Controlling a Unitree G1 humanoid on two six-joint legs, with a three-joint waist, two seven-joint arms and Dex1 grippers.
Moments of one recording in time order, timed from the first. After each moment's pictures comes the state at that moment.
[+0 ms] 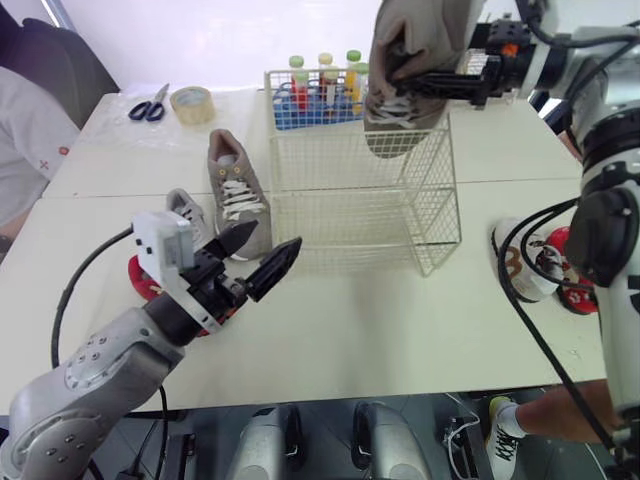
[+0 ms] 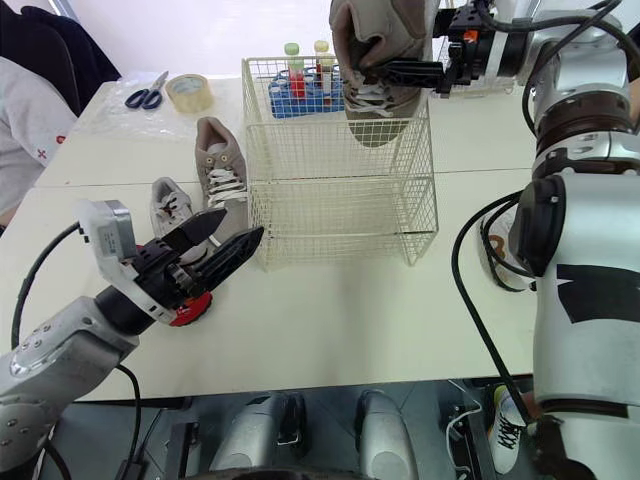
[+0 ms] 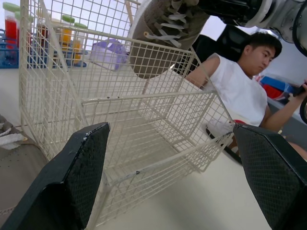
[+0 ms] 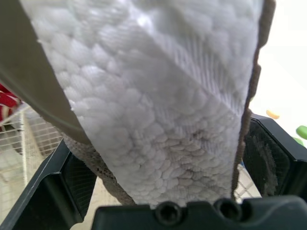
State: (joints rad) left arm -0.02 0.68 0.18 -0.90 -1.30 0.58 0.07; right arm -1.65 -0.65 -0.07 1.34 0.01 -0.02 1.37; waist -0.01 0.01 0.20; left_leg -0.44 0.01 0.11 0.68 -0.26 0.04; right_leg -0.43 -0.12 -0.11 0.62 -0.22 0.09
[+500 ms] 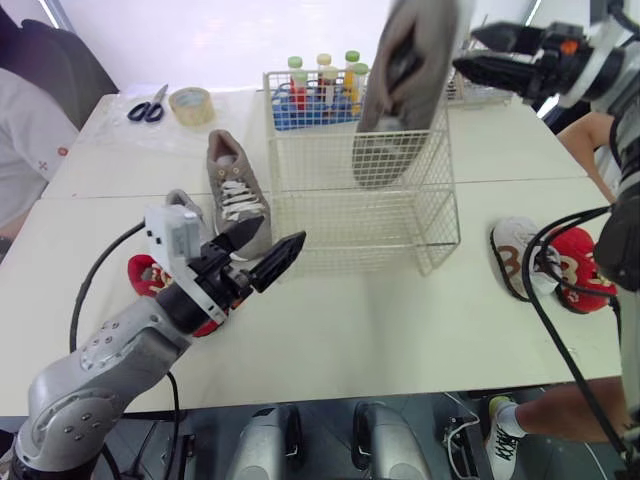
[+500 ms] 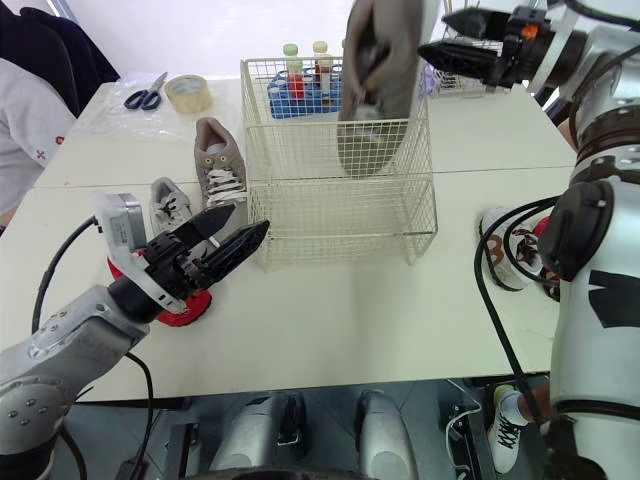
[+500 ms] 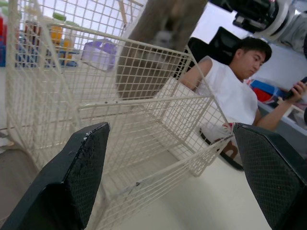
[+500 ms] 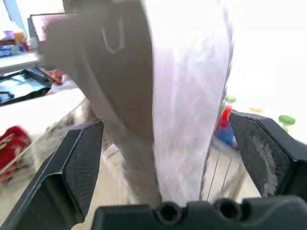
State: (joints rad) left arm -0.08 0.64 0.13 -0.82 -1.26 0.58 0.00; right arm -1.59 -0.75 -0.19 1.34 0.08 0.13 1.48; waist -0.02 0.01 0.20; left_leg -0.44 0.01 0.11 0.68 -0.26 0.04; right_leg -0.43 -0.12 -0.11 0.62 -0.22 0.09
